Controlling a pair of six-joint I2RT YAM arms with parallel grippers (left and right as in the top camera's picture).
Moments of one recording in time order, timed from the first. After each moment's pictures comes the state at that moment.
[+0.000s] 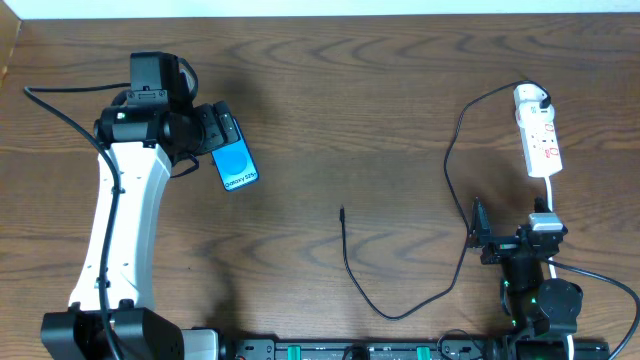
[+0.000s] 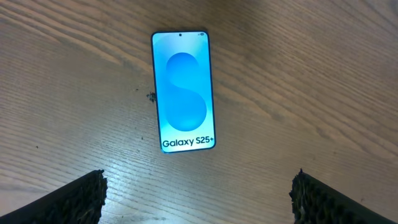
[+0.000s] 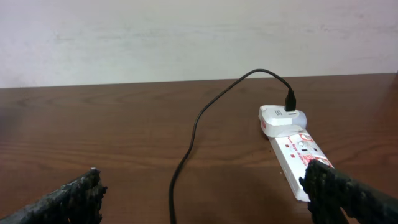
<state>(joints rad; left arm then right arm) 0.04 1.53 1.40 -1.00 0.09 -0.33 -0.01 0.01 0.01 -0.07 -0.06 0.04</state>
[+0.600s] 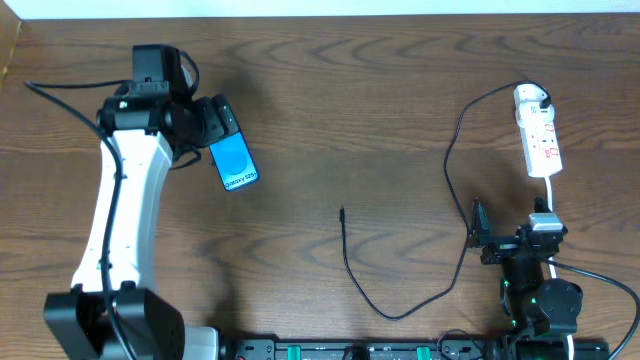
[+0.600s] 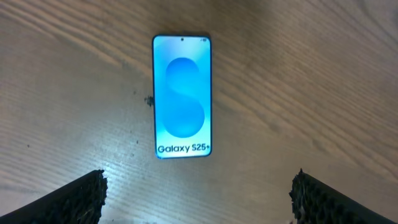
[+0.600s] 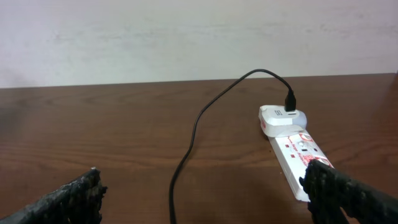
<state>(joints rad) 0.04 1.60 1.46 -1.01 0.08 -0.39 -0.01 0.01 0.01 -0.07 -0.06 0.04</state>
